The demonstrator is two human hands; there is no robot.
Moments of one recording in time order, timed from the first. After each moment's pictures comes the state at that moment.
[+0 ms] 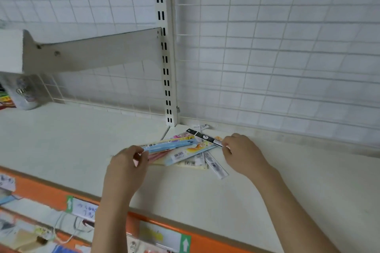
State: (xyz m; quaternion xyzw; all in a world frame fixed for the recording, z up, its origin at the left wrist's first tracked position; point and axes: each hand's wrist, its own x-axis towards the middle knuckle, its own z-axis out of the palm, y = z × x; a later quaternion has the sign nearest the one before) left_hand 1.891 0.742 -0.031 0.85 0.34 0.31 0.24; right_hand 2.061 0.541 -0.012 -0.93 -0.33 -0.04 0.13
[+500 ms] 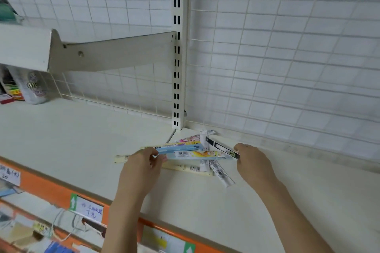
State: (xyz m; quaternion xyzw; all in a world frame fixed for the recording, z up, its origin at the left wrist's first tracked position) left_hand 1.906 0.740 -0.036 0.86 0.33 0.28 0.28; right_hand 2.071 0.541 -0.025 -0.96 -0.27 -0.04 0.11
